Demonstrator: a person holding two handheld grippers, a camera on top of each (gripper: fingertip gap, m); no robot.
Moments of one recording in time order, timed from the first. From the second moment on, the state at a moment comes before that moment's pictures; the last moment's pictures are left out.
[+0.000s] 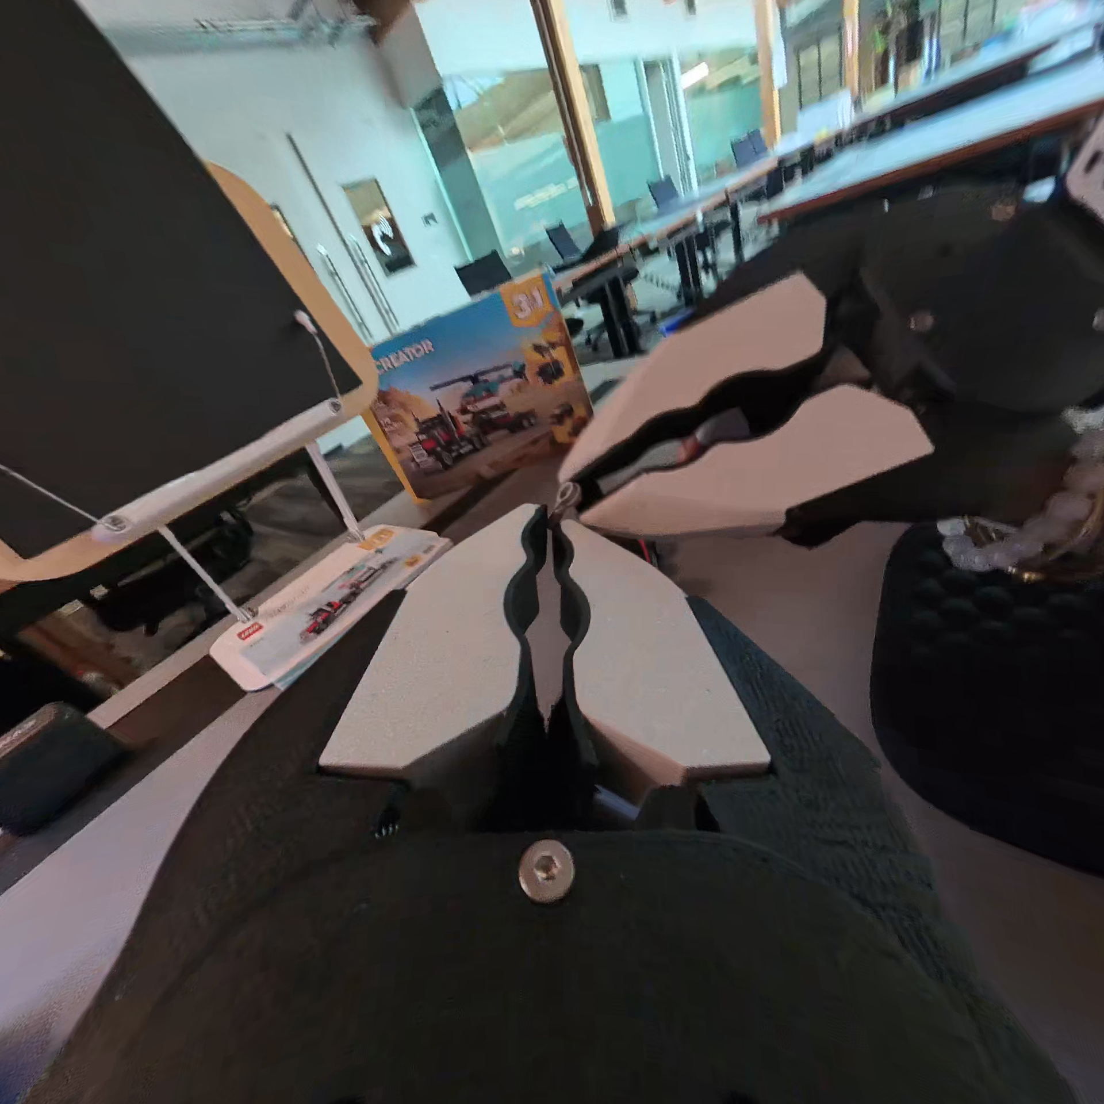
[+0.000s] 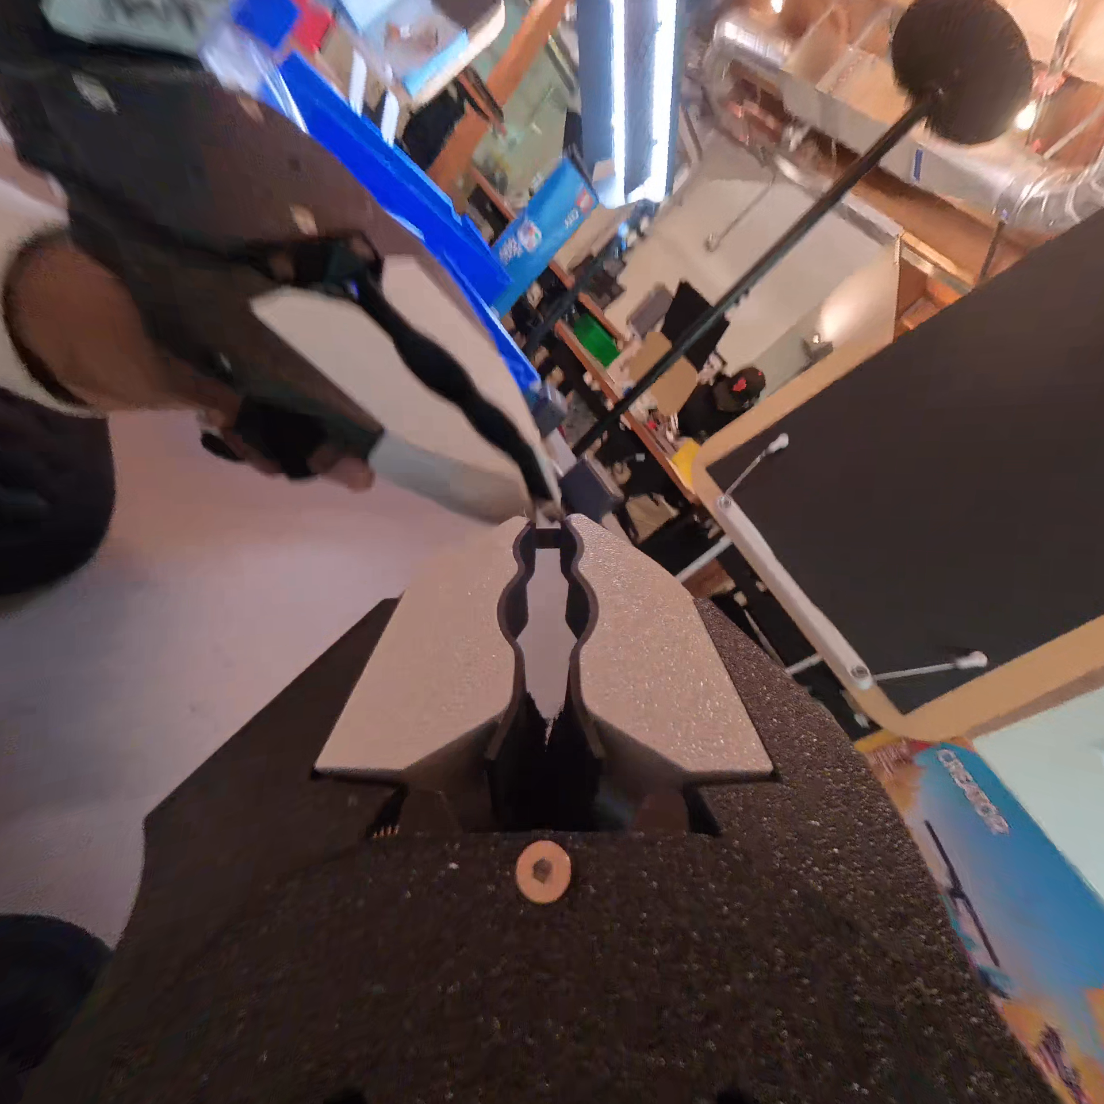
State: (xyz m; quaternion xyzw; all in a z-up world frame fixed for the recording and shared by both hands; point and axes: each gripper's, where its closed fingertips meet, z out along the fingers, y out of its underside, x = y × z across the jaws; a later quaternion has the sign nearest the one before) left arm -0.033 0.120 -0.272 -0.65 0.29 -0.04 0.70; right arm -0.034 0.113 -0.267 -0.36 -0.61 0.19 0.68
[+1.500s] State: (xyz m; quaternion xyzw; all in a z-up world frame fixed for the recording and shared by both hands) left arm -0.049 0.117 -0.256 -0.63 0.19 -0.19 0.73; right arm 0.332 0.266 -0.292 -0.84 -0.24 0.01 0.48
